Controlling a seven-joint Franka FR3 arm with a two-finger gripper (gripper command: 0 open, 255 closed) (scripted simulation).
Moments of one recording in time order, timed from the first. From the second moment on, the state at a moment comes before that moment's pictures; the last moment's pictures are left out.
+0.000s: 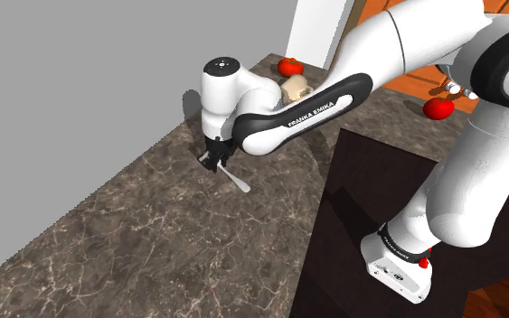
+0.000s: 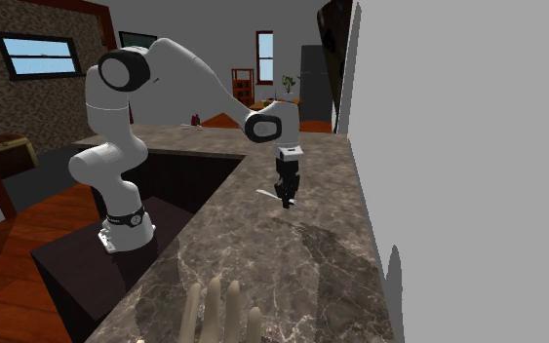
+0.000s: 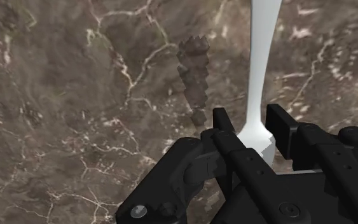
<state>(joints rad) 0.21 0.24 0.37 -2.02 -0.31 2.27 0.74</state>
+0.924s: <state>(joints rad) 0.20 0.15 0.39 -1.94 -0.24 2.12 0.68</state>
